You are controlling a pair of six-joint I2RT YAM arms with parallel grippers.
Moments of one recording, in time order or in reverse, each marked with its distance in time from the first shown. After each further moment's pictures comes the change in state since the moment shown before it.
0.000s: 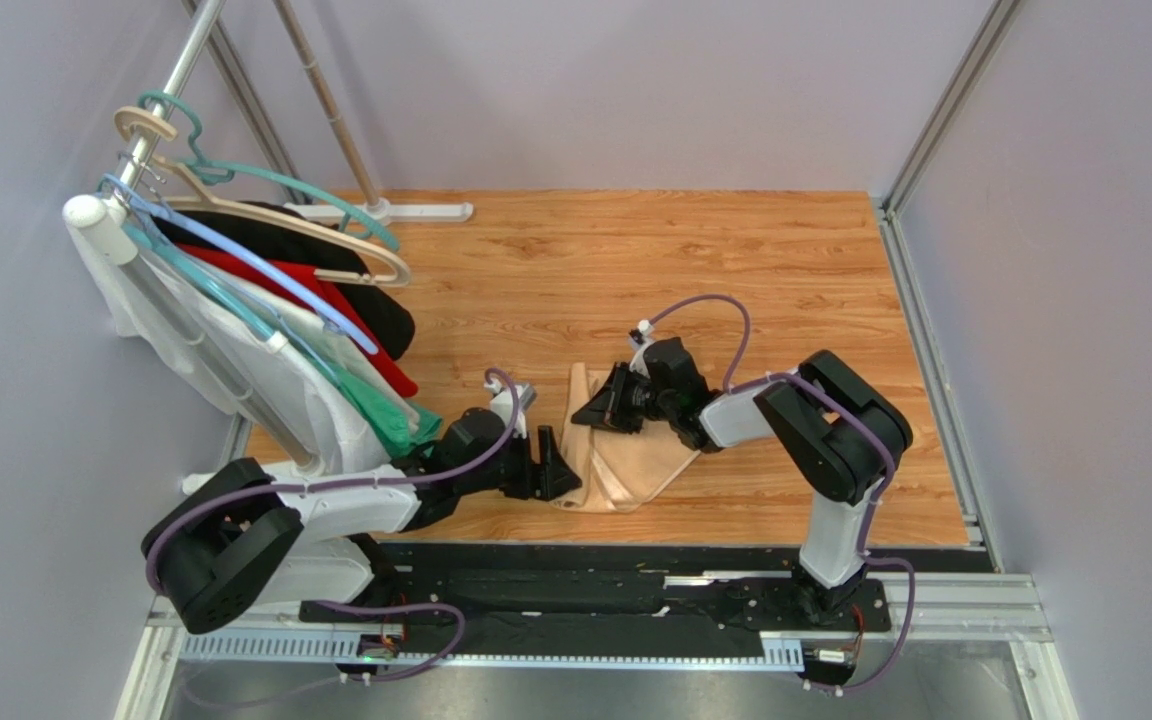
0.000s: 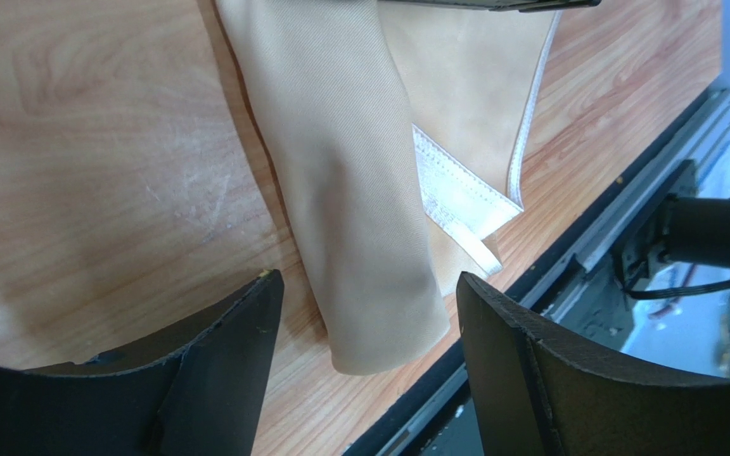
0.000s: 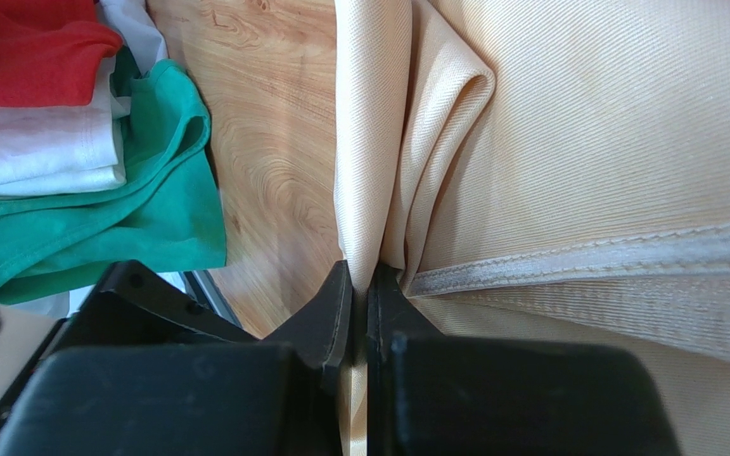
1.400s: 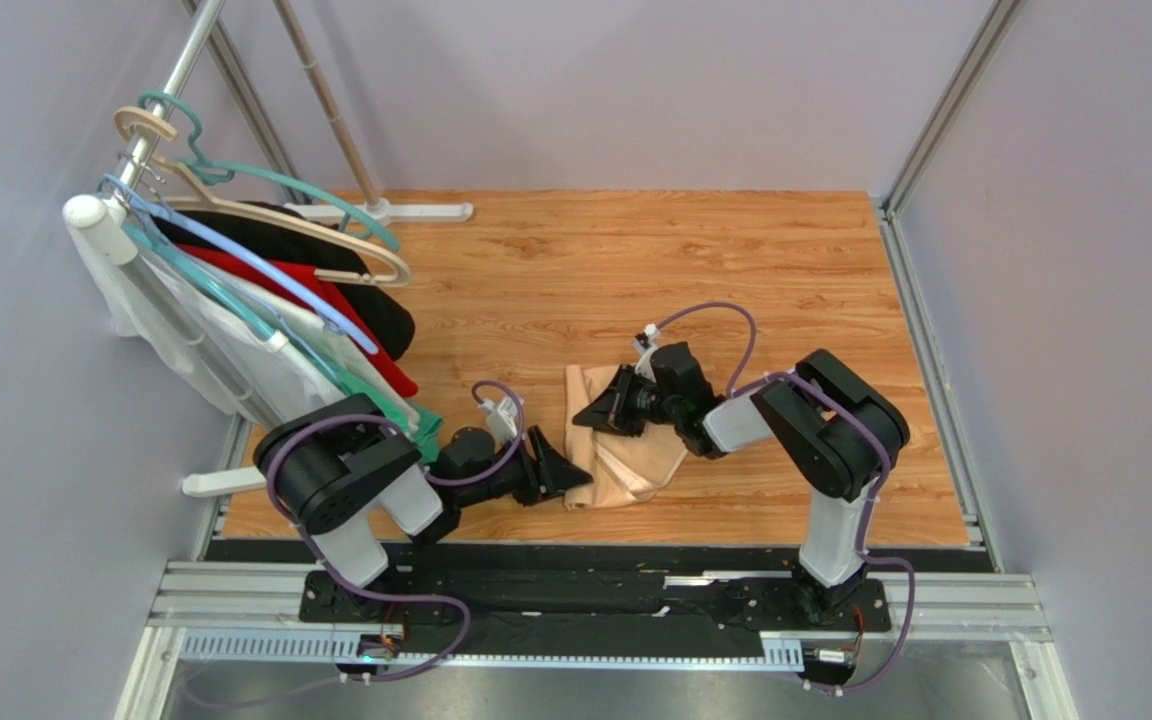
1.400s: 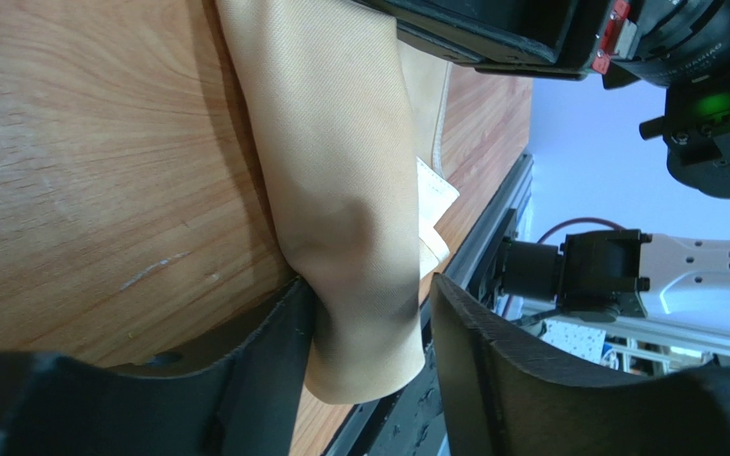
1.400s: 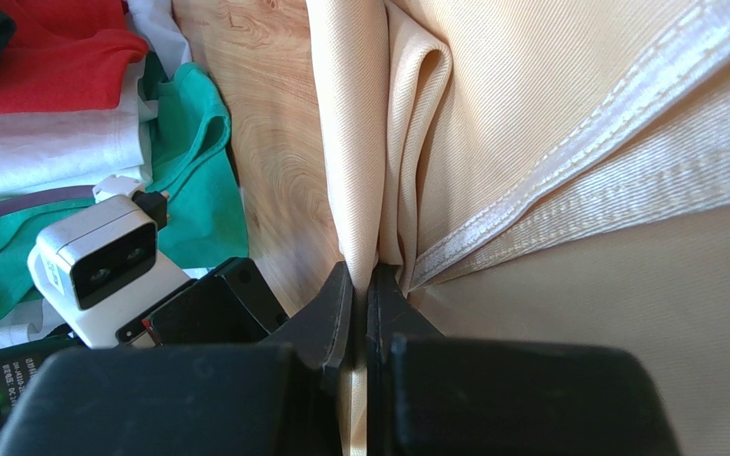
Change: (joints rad) left arm 0.028 0.457 -0.165 0.837 0.122 -0.425; right arm -0.012 0.017 -0.042 0.104 -0.040 0.077
